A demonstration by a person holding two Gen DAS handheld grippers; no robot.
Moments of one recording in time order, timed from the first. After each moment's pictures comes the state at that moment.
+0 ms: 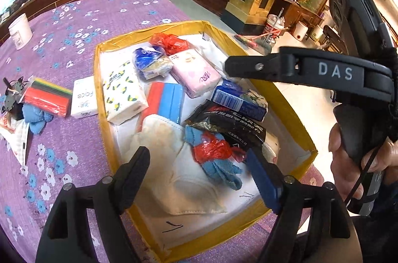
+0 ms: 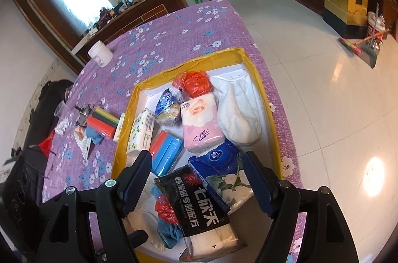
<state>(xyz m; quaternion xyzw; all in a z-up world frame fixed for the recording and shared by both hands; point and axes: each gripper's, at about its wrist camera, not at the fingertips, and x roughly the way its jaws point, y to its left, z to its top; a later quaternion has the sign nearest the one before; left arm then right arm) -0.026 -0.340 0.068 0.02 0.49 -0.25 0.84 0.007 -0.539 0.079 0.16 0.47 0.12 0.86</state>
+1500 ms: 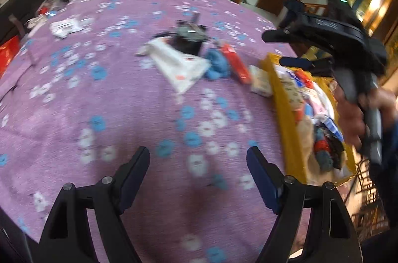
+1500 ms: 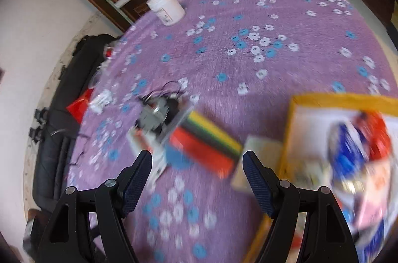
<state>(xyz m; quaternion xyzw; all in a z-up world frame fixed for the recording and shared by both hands) -0.089 -0.098 0.065 -0.14 0.47 -0.03 0.87 0.128 -0.298 0.068 0.10 0.54 0.27 0.79</state>
